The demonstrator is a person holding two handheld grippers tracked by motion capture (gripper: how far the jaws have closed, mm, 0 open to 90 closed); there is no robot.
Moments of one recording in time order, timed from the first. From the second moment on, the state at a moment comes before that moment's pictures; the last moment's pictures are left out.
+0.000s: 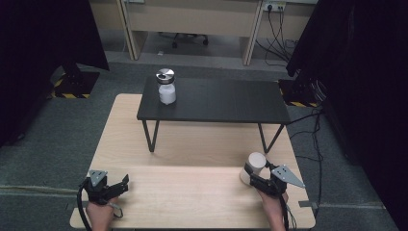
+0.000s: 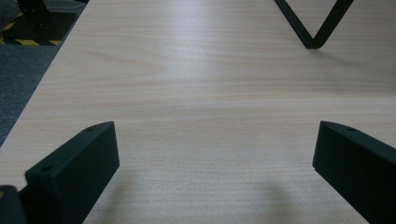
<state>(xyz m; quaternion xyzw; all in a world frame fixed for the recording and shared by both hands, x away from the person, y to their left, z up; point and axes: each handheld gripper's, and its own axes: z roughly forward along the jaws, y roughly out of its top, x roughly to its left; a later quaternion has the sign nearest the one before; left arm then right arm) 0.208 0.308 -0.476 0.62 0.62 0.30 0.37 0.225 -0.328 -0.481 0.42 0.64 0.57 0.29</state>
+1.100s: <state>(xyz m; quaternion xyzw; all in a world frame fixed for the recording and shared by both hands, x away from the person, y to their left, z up) 0.208 0.308 -0.476 0.62 0.62 0.30 0.37 0.222 -0.328 -0.483 0.42 0.64 0.57 0.30</state>
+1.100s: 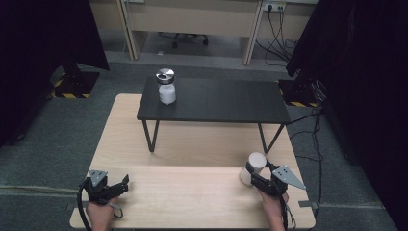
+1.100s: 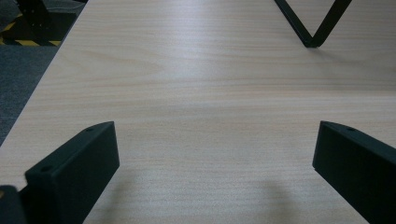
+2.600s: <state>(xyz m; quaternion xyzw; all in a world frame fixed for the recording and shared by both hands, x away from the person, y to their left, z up) 0.209 0.309 -0.475 0.62 0.62 0.30 0.37 0.231 -0.334 -0.422 0.41 0.64 0.57 0.31</state>
